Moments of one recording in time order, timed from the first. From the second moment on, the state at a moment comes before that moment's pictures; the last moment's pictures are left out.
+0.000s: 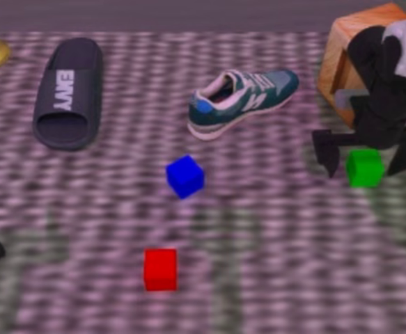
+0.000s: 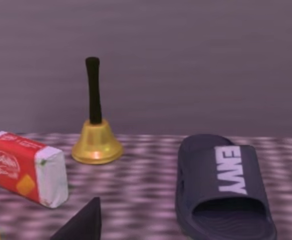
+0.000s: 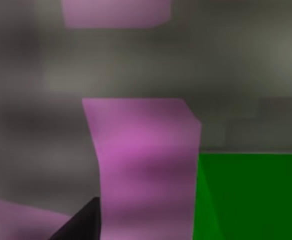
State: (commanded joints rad) left arm 0.02 0.00 0.00 0.00 0.00 0.00; right arm 0.21 2.29 1.63 -0.91 0.00 0.18
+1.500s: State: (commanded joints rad) left arm 0.02 0.00 0.00 0.00 0.00 0.00; right arm 0.21 2.26 1.69 -0.99 0.01 0.18
